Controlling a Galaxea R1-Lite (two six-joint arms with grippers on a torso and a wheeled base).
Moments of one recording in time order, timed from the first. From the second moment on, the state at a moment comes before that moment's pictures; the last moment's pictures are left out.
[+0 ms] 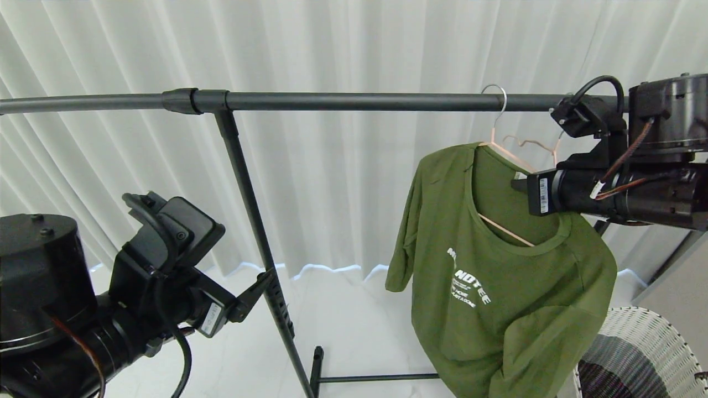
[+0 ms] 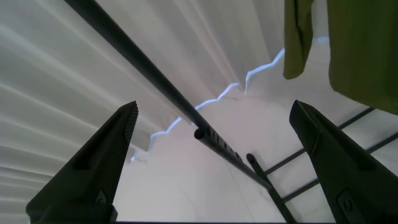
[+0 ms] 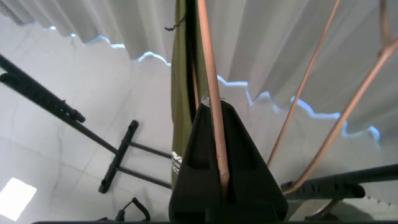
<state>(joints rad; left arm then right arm) -0.55 1.29 -0.48 -0.56 0.26 0.48 0.49 1.57 -1.16 -0.08 -0.09 0.04</state>
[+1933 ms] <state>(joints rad) -0.27 1.19 -0.35 -0.59 0.34 0.47 0.29 1.14 -0.72 -0.05 -0.18 -0.26</state>
